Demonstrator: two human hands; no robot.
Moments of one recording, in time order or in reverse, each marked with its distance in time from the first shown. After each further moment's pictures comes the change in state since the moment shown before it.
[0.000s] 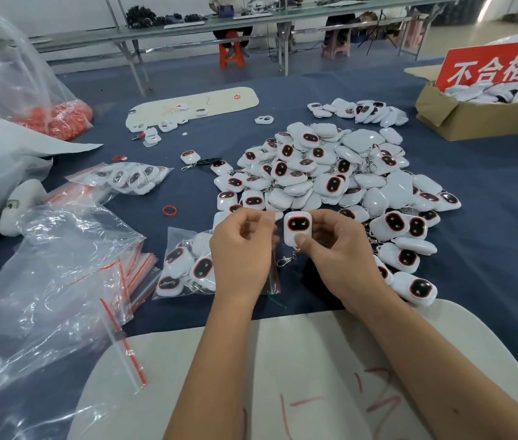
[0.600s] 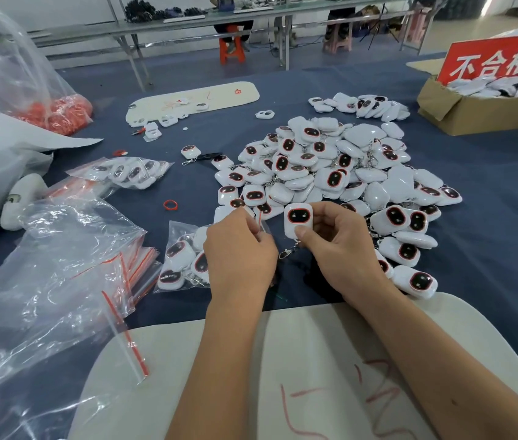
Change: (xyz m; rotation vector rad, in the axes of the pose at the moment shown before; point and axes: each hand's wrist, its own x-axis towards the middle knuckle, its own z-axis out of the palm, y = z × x) left_hand -0.007 0.010 -0.008 0.635 0.045 0.059; right_hand 0.000 0.000 0.001 0.005 0.003 -0.019
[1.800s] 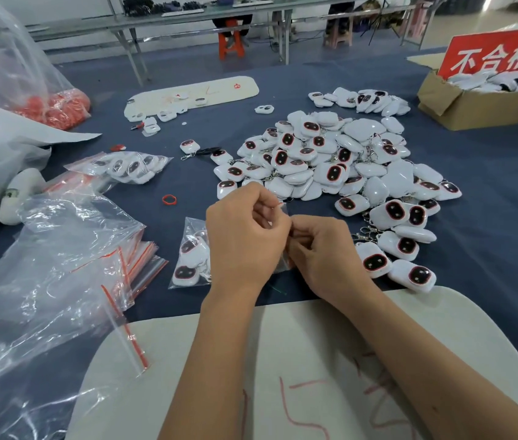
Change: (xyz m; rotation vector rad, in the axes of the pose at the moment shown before) left_hand 0.000 0.009 -0.006 -0.318 0.154 0.419; right_hand -0.016 -0.014 0.010 -0.169 -0.236 -0.108
